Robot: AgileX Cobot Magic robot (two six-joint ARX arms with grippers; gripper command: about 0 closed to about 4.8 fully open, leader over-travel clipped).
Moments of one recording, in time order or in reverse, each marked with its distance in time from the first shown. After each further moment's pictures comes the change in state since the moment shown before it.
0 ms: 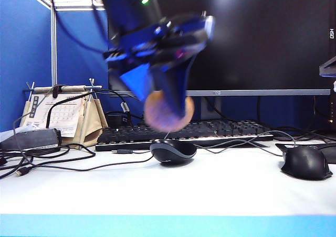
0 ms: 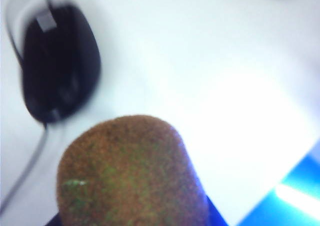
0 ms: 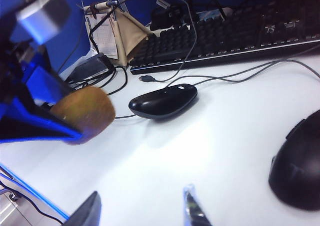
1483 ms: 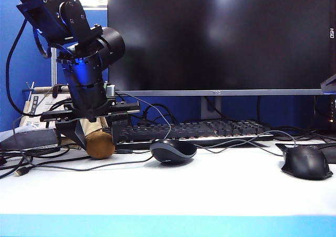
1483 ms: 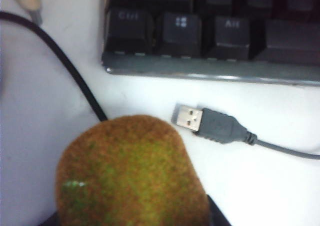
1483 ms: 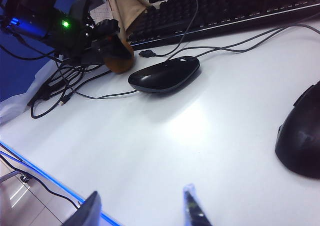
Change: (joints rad) left arm 0.419 0.281 0.021 0.329 -0.157 -0.550; right arm 0.000 0.000 0.003 -0.091 -0.028 0.002
